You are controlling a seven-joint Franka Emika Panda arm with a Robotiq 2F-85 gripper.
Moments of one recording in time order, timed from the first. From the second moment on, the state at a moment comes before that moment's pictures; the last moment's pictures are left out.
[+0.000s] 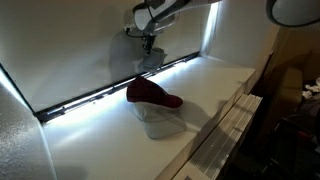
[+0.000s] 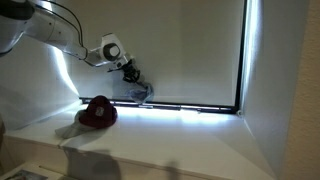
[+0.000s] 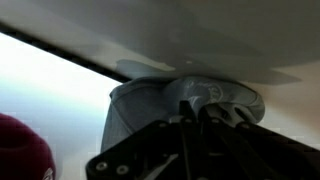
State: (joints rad) arm 0.49 1.04 -0.74 -1.09 0.47 2.39 2.60
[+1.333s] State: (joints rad) arm 0.23 1.04 -0.10 -0.52 0.17 1.47 2.25
